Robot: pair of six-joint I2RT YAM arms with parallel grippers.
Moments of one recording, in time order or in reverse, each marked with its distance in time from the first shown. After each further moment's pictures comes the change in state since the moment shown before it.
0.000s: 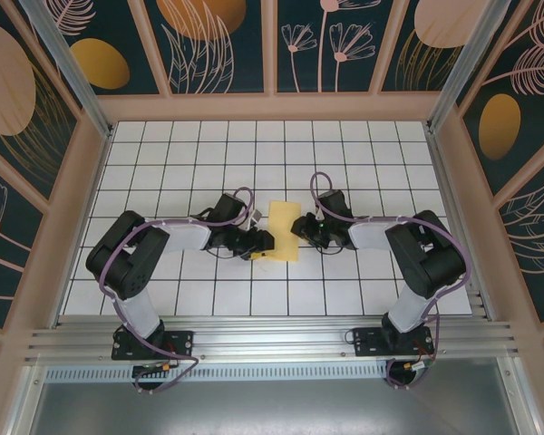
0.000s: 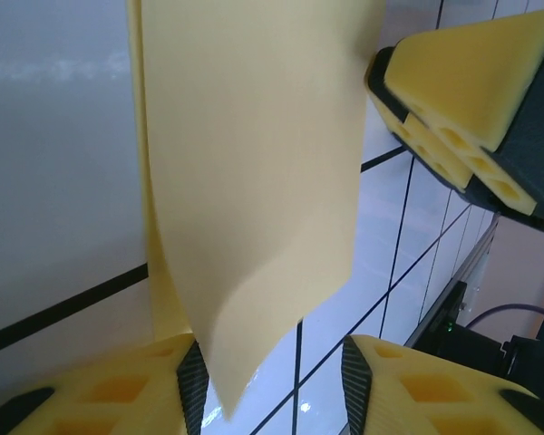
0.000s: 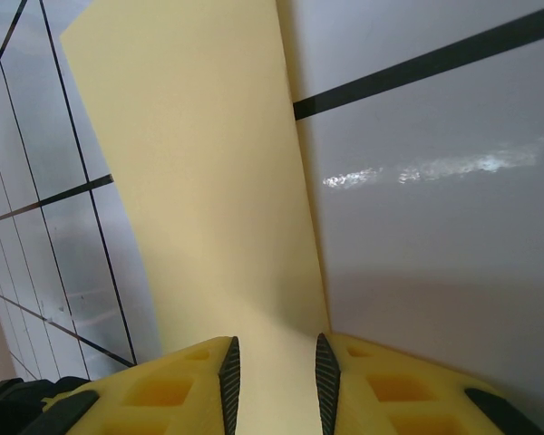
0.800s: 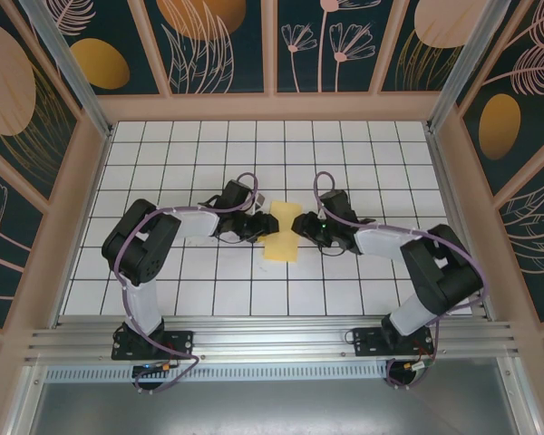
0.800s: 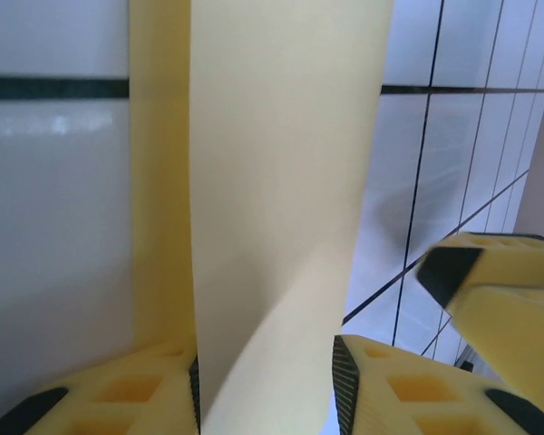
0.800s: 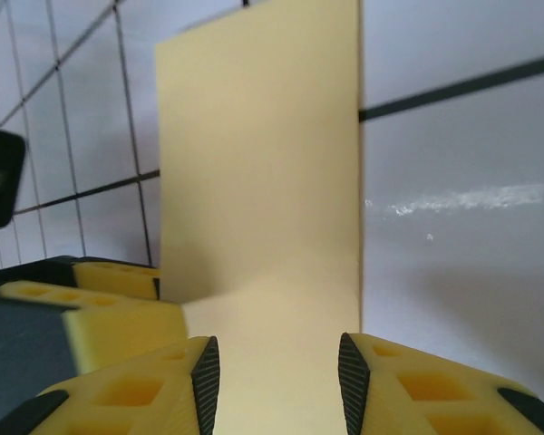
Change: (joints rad) left arm 0.024 0.131 0.170 0.016 -0.086 -0.011; right arm 0.023 -0.166 -0.039 -0.053 0.093 -0.051
